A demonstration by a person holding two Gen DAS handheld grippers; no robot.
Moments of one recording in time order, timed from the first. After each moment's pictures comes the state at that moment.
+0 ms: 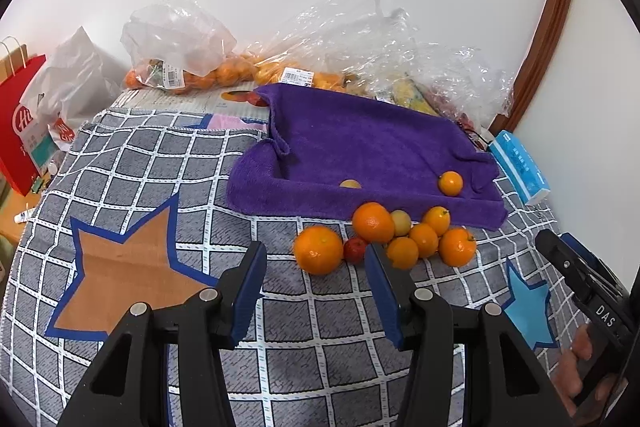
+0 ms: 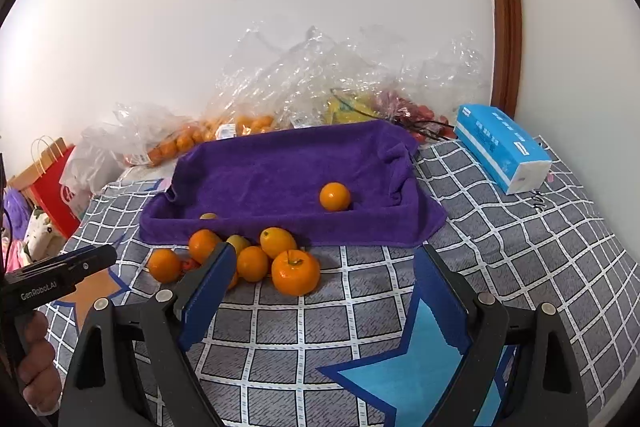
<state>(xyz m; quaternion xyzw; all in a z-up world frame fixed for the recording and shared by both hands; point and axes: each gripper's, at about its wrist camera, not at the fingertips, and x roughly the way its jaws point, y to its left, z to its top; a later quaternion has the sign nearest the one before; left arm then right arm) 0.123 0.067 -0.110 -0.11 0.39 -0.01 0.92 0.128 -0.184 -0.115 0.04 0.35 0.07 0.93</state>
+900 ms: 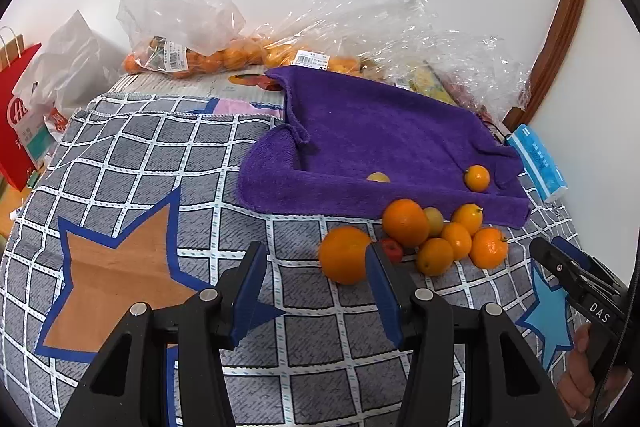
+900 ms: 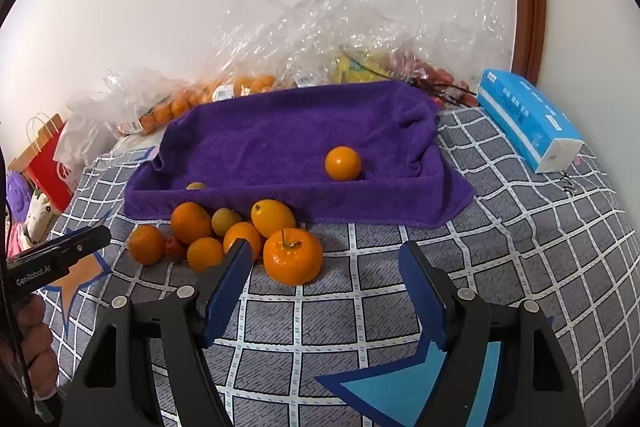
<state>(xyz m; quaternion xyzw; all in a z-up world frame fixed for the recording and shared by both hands) 0.146 0.083 -0.135 -0.11 0.41 -0.01 0.91 0.159 -0.176 -0.148 0.03 0.40 0.09 0.91</state>
